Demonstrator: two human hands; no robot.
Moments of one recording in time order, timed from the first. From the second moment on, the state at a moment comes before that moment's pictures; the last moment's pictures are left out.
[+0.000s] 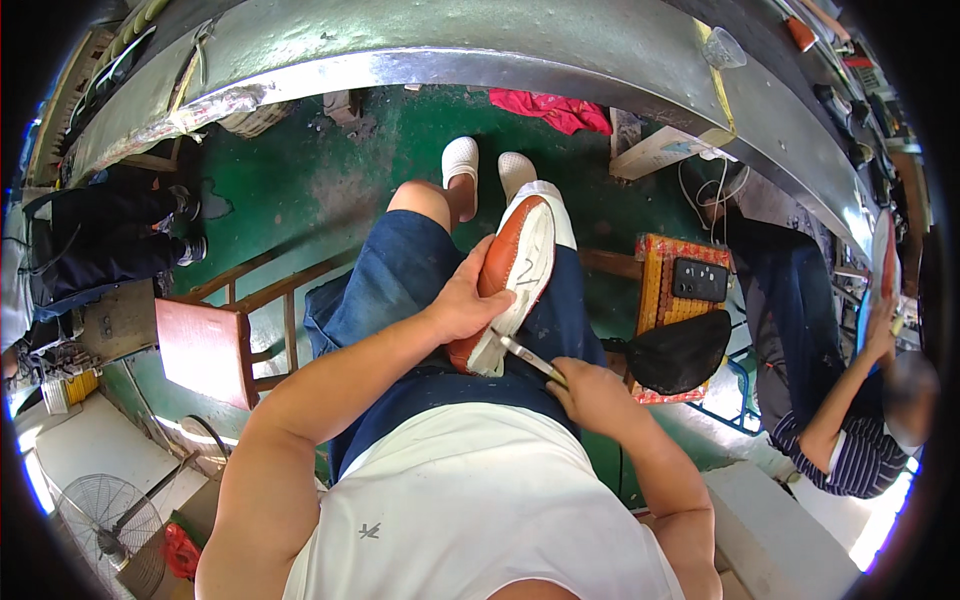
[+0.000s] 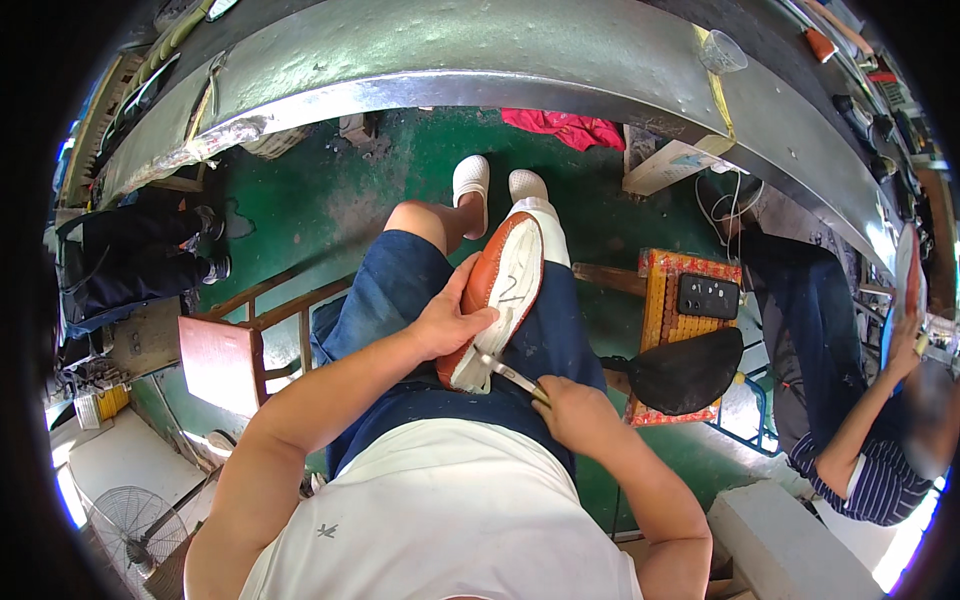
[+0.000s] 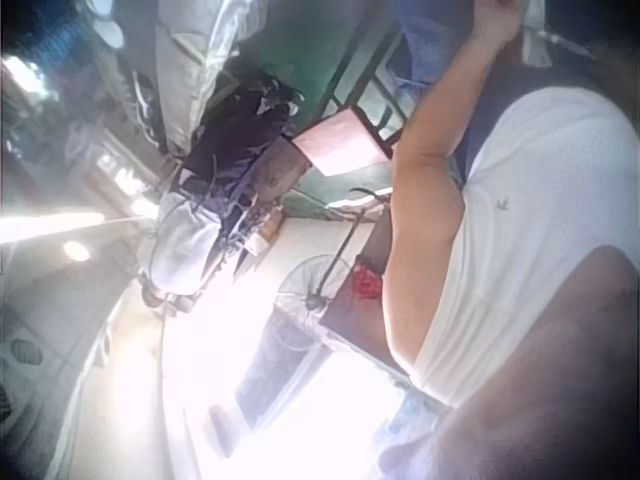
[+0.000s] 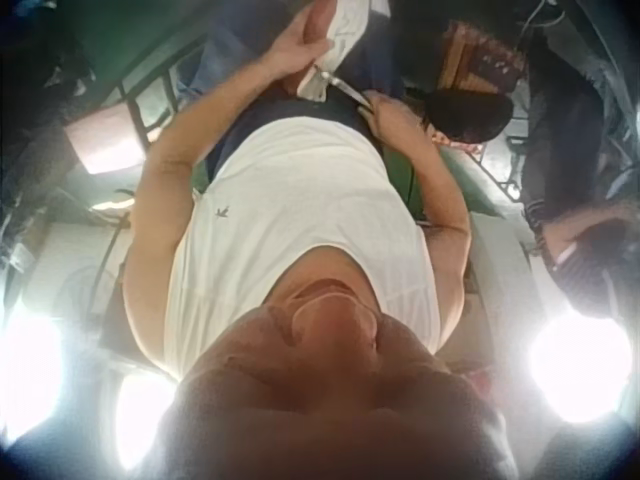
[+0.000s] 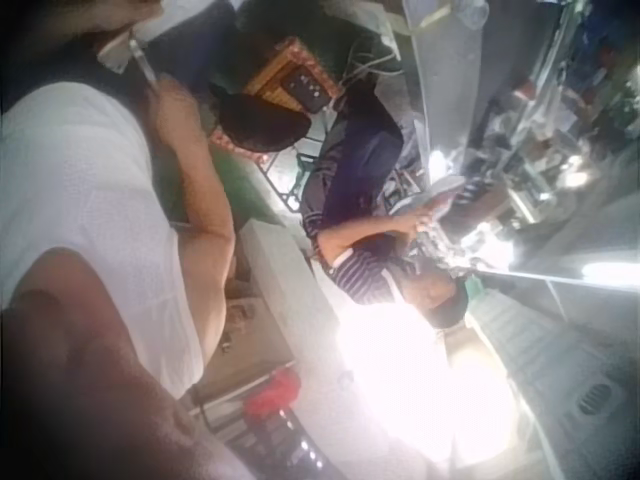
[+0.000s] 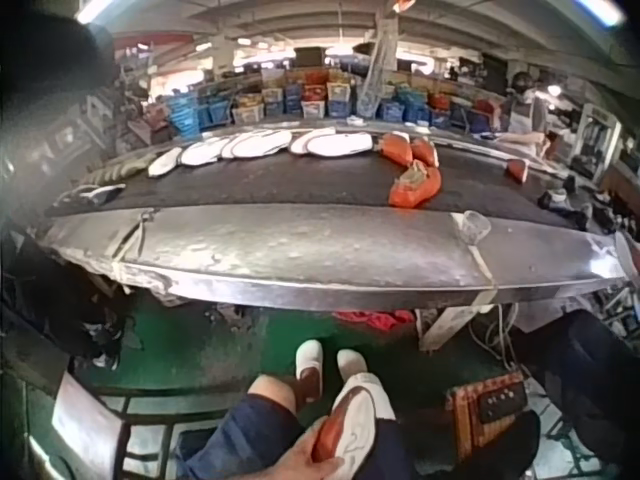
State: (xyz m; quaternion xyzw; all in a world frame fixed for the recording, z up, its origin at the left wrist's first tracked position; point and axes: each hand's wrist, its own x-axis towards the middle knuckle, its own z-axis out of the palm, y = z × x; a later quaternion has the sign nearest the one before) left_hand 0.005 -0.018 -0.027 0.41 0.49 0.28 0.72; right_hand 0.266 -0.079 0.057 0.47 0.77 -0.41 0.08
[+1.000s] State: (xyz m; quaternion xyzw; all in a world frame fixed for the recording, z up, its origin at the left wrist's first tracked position) left_hand -0.029 -0.045 -0.015 0.42 0.43 0.23 0.77; right_hand 0.263 -0.071 0.031 0.53 0.71 -0.45 -0.03
